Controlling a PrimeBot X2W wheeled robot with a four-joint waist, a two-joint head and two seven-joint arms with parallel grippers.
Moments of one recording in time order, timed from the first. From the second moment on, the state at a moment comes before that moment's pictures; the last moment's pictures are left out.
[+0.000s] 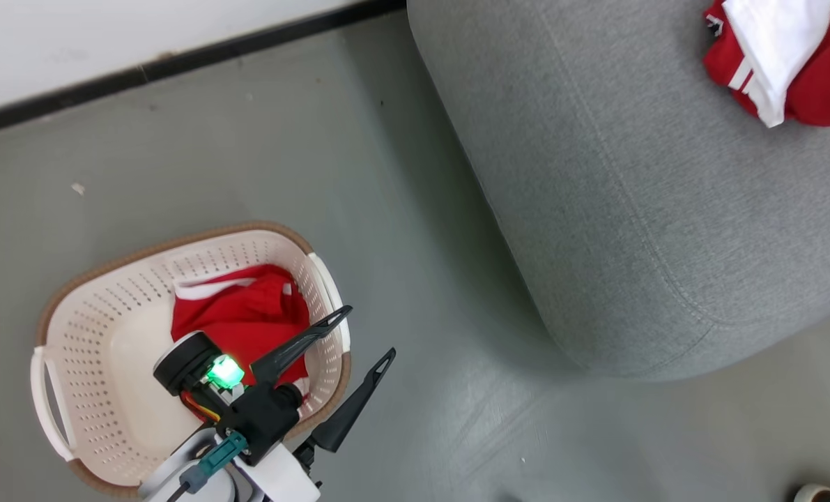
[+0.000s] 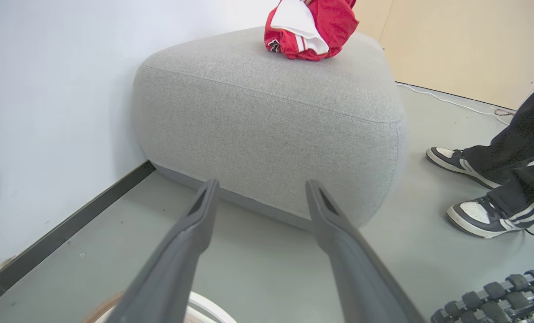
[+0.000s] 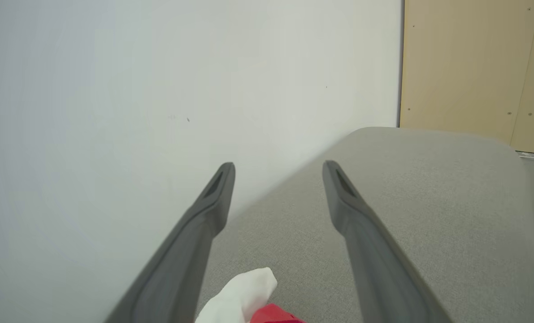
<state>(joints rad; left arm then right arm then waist) -0.32 0.33 -0.62 0.04 -0.22 -0.13 -0.26 -1.22 -0.26 -0.76 0.90 -0.14 0.12 -0.26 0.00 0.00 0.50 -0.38</state>
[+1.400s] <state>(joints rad) -0.10 0.09 -0.26 0.06 -0.32 -0.12 -0.26 -0.59 -0.09 0.04 0.48 0.19 0.12 -0.26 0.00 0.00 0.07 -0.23</state>
